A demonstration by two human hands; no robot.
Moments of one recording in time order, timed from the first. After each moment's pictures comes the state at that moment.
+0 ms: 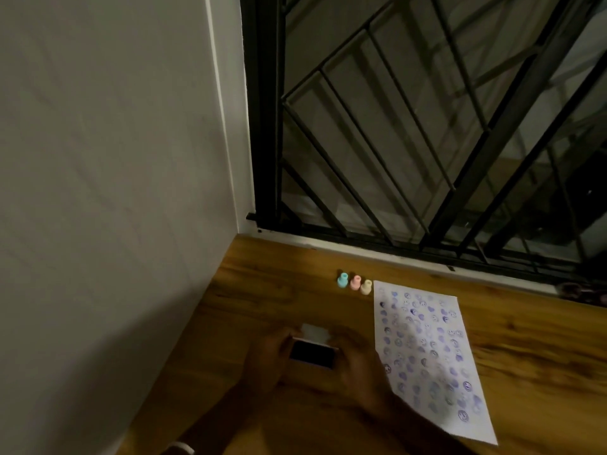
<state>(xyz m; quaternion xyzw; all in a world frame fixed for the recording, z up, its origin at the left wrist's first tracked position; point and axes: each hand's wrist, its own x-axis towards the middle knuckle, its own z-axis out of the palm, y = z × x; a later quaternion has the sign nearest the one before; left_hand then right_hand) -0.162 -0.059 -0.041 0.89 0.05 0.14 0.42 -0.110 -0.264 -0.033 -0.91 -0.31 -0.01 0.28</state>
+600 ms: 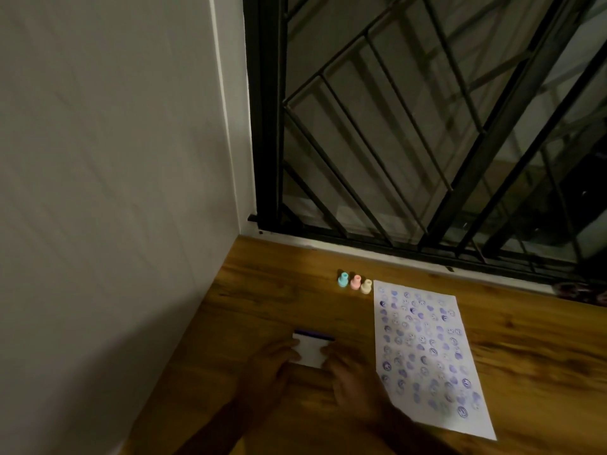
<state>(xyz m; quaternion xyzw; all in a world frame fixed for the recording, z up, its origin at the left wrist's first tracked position) -0.197 -0.056 -0.056 0.91 -0.01 0.11 0.39 -0.138 -0.269 -0.038 -0.91 -0.37 0.02 0.21</state>
